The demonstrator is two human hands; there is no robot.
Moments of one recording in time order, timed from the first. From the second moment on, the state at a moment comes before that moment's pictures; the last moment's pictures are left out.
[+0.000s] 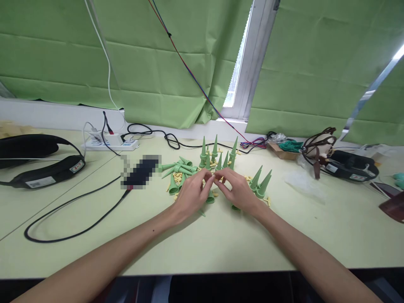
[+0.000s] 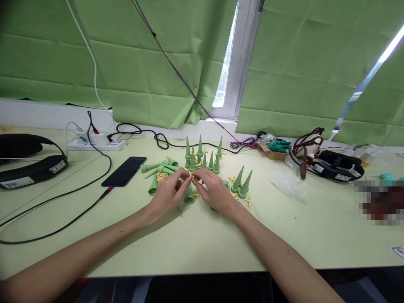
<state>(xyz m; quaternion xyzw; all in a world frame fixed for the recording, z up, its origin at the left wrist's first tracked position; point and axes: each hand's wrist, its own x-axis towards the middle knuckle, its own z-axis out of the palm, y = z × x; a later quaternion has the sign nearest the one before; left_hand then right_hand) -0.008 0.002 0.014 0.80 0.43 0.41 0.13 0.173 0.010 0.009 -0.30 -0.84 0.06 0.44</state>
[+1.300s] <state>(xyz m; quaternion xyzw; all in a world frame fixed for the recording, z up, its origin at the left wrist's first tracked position) -0.006 0.004 0.019 0.73 0.43 0.45 0.30 0.170 0.010 0.009 -0.32 -0.81 0.06 0.48</state>
